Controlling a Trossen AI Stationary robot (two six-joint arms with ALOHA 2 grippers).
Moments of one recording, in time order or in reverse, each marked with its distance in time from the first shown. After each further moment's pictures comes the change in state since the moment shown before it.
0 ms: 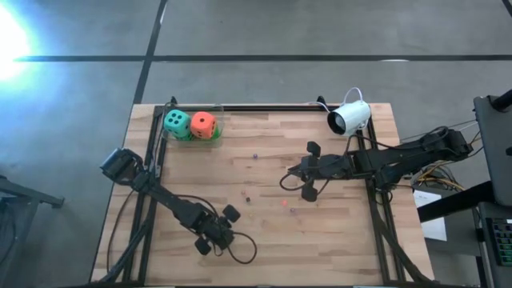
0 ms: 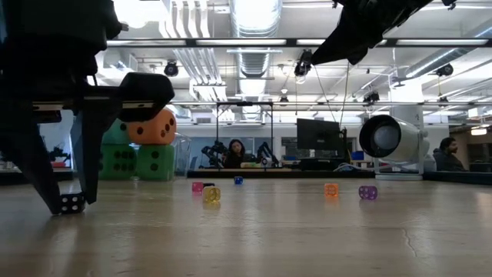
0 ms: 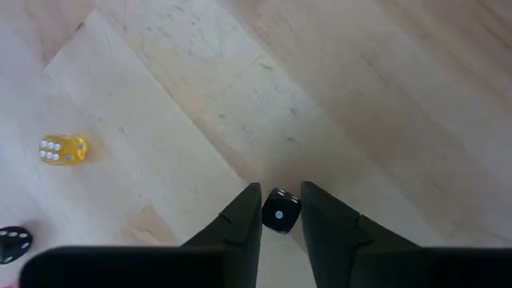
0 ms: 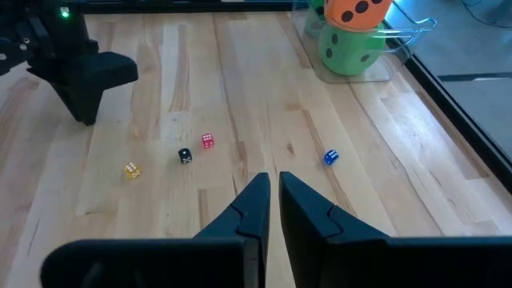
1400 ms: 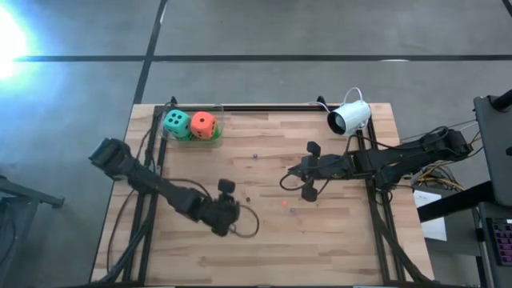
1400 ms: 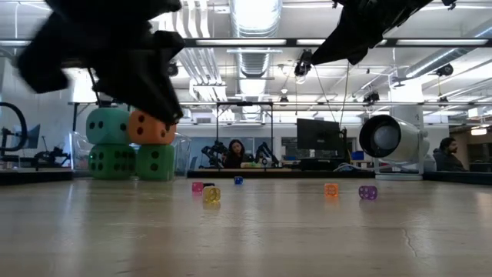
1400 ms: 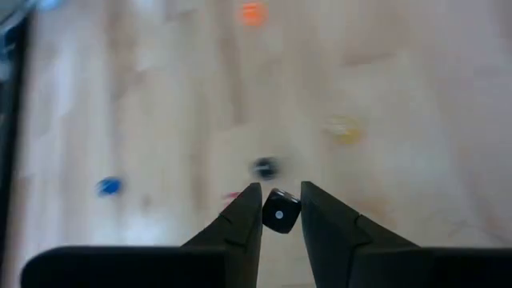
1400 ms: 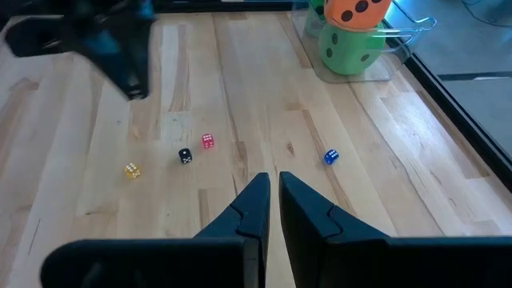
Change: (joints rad) left arm 0.089 -0.167 0.006 -0.035 -0.411 -0.250; right arm 0.000 0.000 0.000 0.000 0.000 0.003
